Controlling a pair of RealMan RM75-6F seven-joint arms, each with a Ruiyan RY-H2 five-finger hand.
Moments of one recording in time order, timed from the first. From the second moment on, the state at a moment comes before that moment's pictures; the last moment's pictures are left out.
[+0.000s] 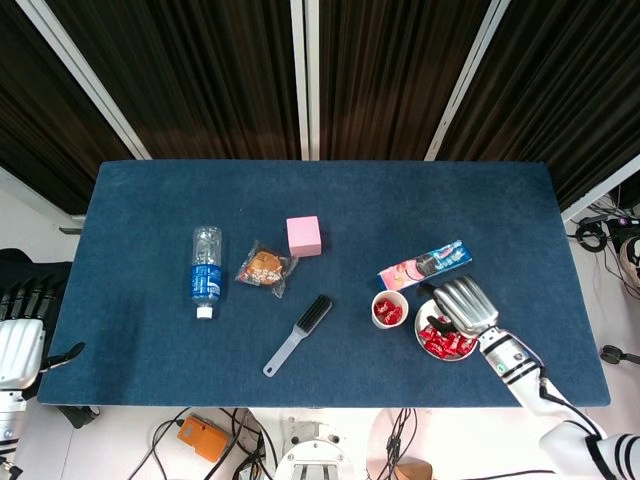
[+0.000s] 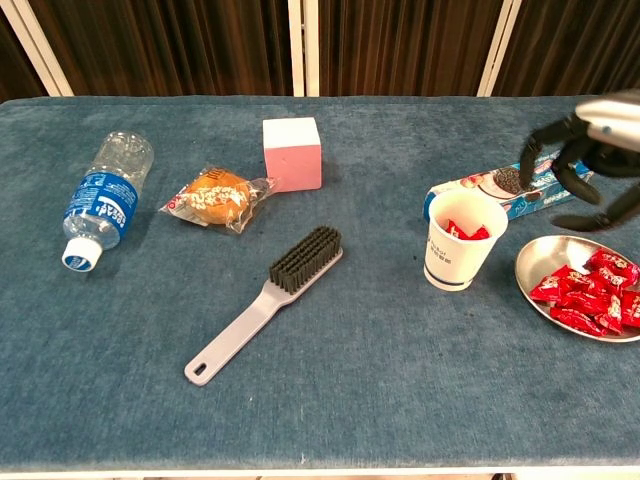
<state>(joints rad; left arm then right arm) -0.04 -1.21 -0.04 -1.46 1.49 1.54 0.03 0.53 -1.25 0.01 -1.64 -1.47 1.07 -0.16</state>
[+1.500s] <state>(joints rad) -0.03 -1.21 -0.04 -1.47 1.50 1.55 0.03 0.53 -1.33 -0.01 -1.49 -1.45 0.98 -0.12</state>
